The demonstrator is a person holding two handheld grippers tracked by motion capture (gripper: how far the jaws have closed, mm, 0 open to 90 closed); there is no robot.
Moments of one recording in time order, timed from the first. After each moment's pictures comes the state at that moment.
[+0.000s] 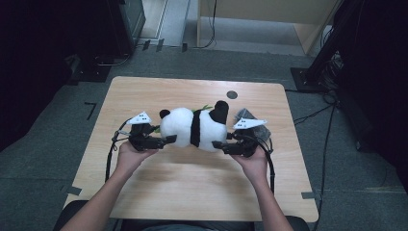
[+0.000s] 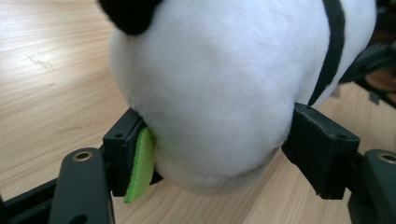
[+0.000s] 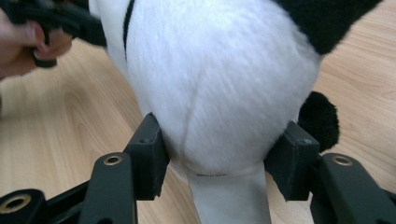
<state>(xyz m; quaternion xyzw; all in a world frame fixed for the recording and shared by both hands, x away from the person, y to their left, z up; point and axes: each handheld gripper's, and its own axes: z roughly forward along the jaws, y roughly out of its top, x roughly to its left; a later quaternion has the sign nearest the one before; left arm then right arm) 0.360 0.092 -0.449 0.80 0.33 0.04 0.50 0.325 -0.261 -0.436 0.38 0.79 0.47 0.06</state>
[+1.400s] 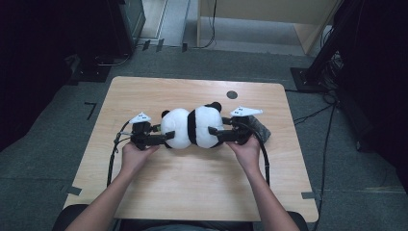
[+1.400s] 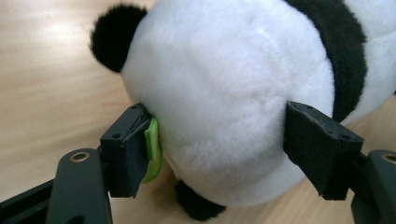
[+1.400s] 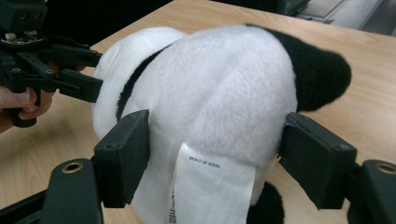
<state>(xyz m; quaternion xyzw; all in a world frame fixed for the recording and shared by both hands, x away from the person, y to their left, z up) 0.386 0.096 -0.478 0.77 0.41 0.05 0.49 0.368 -0.251 -0.438 0.40 0.77 0.49 0.11</state>
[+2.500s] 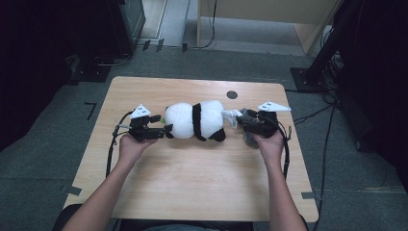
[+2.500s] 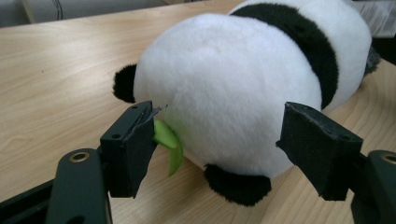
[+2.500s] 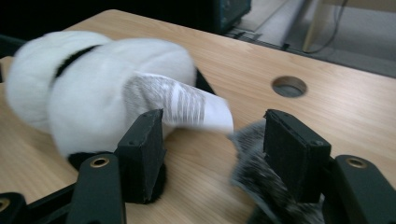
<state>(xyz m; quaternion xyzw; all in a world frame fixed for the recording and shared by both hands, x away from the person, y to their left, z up) 0.395 0.098 -0.462 0.78 0.37 0.11 0.49 0.375 -0.332 -0.434 0.45 0.73 0.47 0.20</state>
